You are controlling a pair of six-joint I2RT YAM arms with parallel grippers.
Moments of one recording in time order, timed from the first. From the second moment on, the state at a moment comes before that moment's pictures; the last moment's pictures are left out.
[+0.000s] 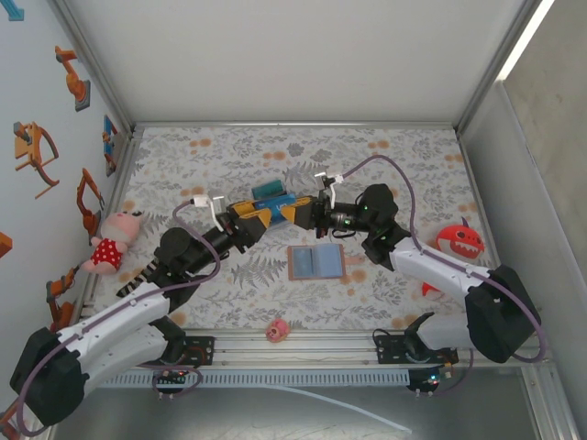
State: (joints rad) left arm -0.71 0.87 0.40 0.66 0.31 -0.61; right arm 0.66 1.31 0.73 0.72 -0.86 0.70
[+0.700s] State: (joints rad) left arm -0.70 0.97 0.97 -0.39 0.46 0.01; right arm 0.66 1.21 0.84 0.13 -0.92 0.37
